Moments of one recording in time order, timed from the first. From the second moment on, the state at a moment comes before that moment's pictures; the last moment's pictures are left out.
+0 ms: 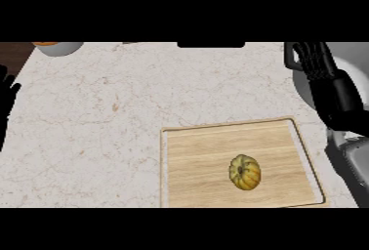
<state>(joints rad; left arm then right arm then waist) -0.13 0.61 0.02 -1.60 0.32 0.28 0.14 -0.42 -0.49 0.20 -1.49 -0.31 -0.15 -0.23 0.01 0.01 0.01</state>
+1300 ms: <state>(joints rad) -0.16 0.35 -0.23 -1.63 0.31 0.31 0.24 -0.88 -0.51 0.88 -1.78 0.22 0.47 0.87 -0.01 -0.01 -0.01</state>
